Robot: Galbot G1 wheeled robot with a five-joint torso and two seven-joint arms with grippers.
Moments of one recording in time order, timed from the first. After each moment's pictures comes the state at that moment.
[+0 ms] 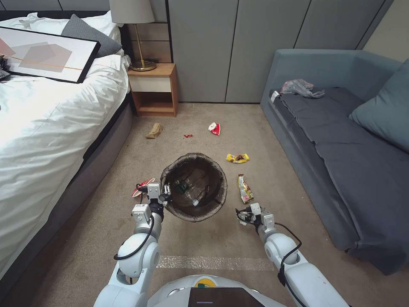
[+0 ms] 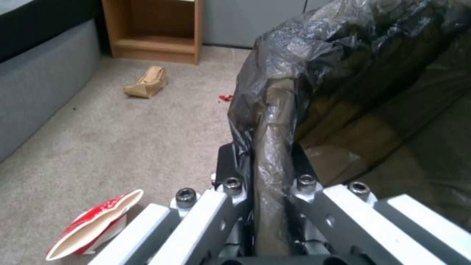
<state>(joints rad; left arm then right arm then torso) 1.51 -1.47 -0.36 -2.16 -0.20 0.31 -0.16 -1.32 1.16 0.30 1.59 0.31 -0.27 0.07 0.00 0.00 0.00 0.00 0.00</state>
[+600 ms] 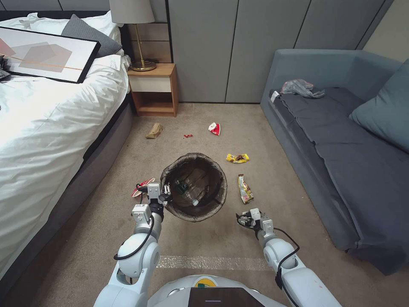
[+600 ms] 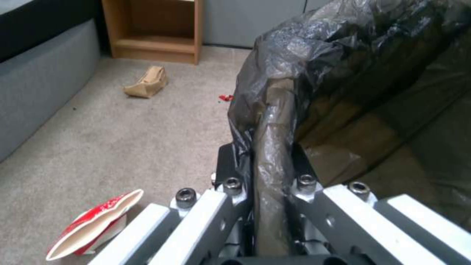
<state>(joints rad) 1.51 -1.47 -0.36 -2.16 -0.20 0.31 -0.16 -1.32 1.20 0.31 1.51 0.27 -0.25 0.05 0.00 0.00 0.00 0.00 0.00</state>
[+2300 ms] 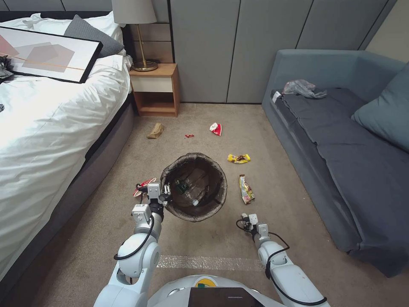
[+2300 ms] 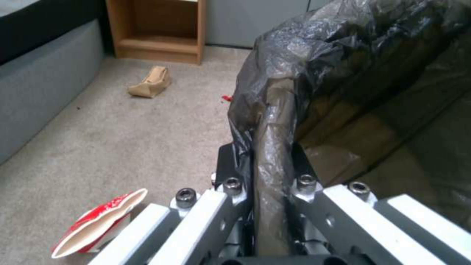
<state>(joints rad) 1.51 -1.47 -0.37 -2.16 -0.20 0.31 -0.16 -1.21 1.27 0.32 1.18 0.23 -0.13 0.03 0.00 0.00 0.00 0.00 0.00</state>
